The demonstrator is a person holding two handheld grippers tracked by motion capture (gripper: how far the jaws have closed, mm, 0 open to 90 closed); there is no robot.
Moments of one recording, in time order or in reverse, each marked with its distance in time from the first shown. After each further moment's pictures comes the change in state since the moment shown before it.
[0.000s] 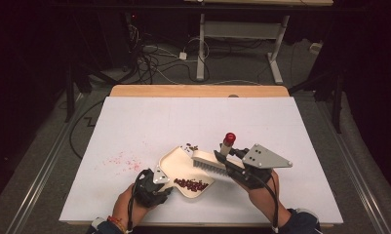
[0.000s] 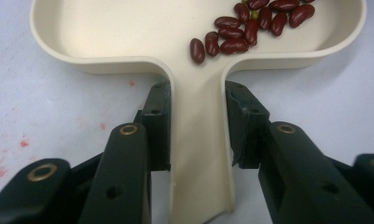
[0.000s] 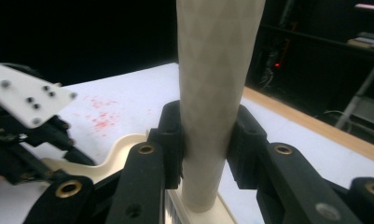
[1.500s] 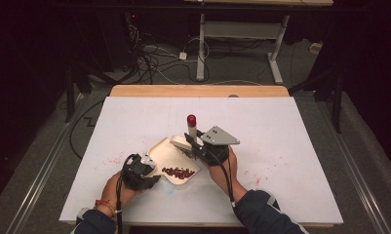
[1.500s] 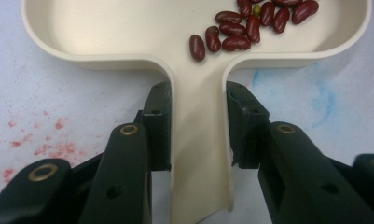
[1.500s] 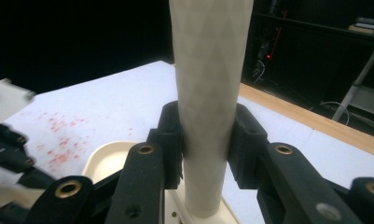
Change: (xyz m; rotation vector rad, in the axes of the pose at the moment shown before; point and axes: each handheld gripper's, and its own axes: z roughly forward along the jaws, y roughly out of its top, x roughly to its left) left arm 0.055 0.004 0.001 0.058 -0.021 -0.057; right arm 0.018 -0.003 0.113 0.032 -0.050 0.028
